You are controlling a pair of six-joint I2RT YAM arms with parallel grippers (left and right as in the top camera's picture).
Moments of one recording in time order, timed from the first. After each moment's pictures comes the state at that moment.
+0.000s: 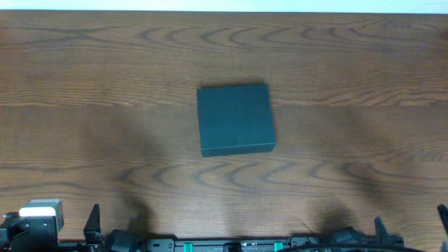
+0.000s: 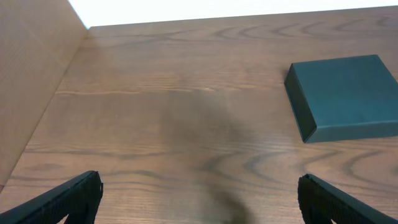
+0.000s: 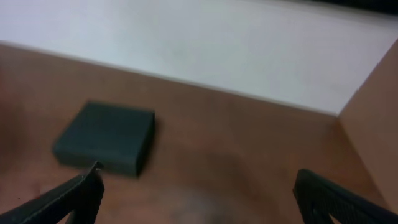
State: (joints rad) left arm -0.26 0.52 1.53 -1.59 -0.27 -0.07; right arm 0.30 0.34 1.48 -1.41 0.15 -0.07
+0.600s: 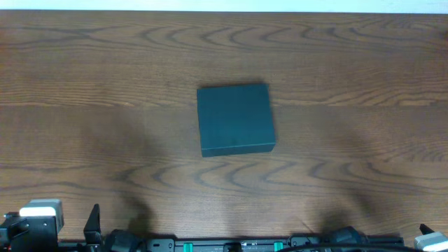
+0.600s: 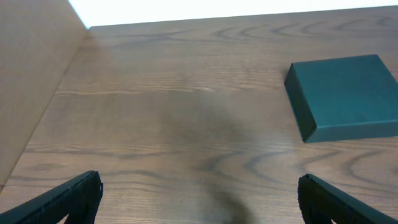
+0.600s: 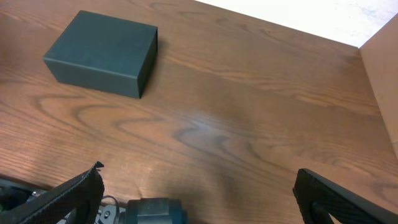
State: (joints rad) left arm -0.26 0.52 1.53 -1.59 -0.27 -0.07; right arm 0.30 0.34 1.47 -1.69 0.15 -0.07
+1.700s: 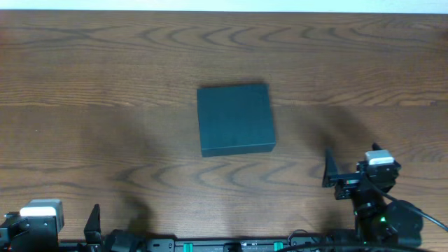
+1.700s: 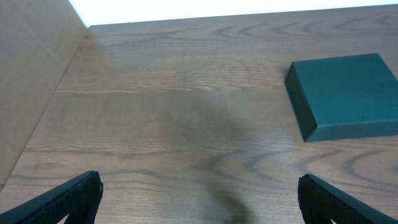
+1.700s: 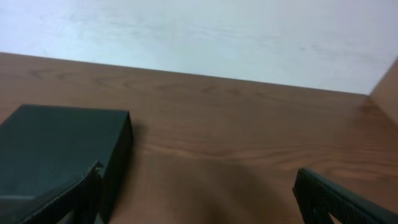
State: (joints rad) left arm -0.26 0.52 1.53 -1.60 -0.27 -0.07; right arm -0.02 0.13 0.50 -0.59 -0.09 -0.08
